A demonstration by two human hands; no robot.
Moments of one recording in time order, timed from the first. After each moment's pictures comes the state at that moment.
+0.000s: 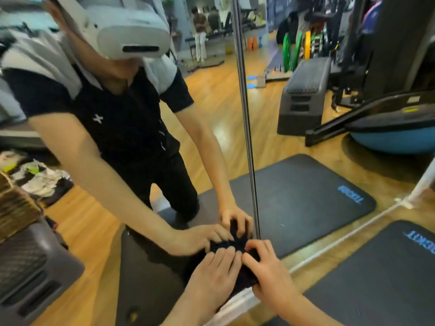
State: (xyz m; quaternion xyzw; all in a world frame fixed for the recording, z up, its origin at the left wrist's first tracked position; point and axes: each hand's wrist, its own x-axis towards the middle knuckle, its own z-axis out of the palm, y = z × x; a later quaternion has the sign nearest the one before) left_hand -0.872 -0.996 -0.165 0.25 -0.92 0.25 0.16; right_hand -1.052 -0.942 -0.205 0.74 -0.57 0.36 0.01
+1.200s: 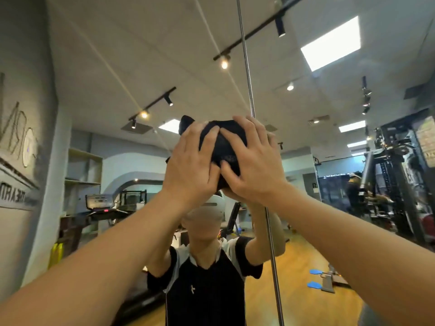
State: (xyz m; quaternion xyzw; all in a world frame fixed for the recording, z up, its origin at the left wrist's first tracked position) left_hand -0.889 -1.023 0.648 0.27 -0.68 0.45 0.52; right_hand -1.061 -1.024 0.645 0.62 -0.30 0.53 0.50
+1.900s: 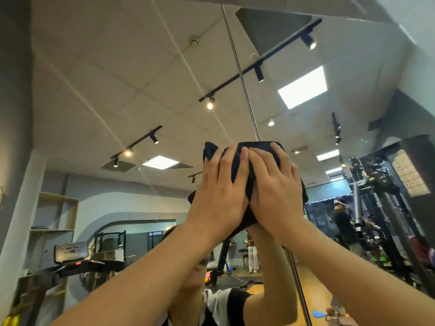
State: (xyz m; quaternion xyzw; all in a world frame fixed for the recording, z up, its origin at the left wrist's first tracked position) left_hand -0.905 -1.040 0.736 0.20 -0.70 0.50 0.47; right_hand -1.053 -1.043 0.721 0.47 -0.32 0.61 0.55
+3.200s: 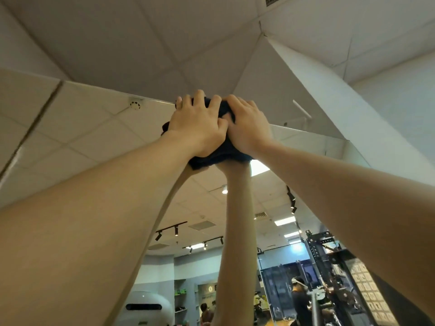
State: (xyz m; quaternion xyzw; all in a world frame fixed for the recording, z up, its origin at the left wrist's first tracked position) left_hand -1.261 -1.053 1.286 0.30 -0.65 0.48 0.51; right_hand -1.412 -1.059 1.294 0.55 -0.30 0.58 0.52
